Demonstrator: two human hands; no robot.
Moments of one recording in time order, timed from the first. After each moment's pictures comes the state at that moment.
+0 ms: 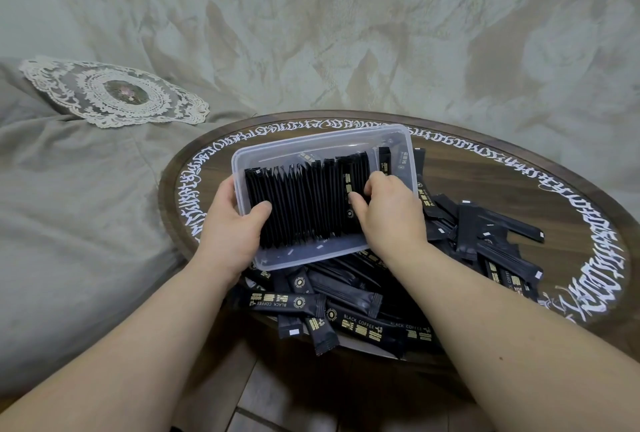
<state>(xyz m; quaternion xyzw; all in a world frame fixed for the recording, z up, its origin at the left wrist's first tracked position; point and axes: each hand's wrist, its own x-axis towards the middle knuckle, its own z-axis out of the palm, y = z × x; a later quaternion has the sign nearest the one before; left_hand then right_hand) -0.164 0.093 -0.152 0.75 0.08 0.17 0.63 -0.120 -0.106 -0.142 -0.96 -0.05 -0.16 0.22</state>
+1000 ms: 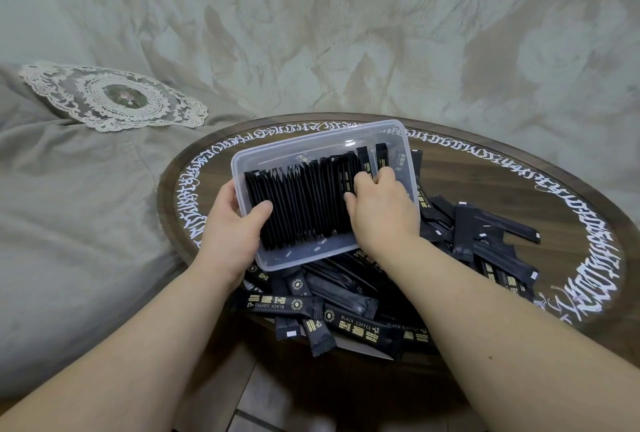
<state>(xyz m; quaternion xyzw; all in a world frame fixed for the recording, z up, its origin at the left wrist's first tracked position) -0.163 0.087 -0.152 0.71 0.09 0.17 0.67 -0.123 -0.099 -0.134 -0.98 -0.06 -0.14 0.13</state>
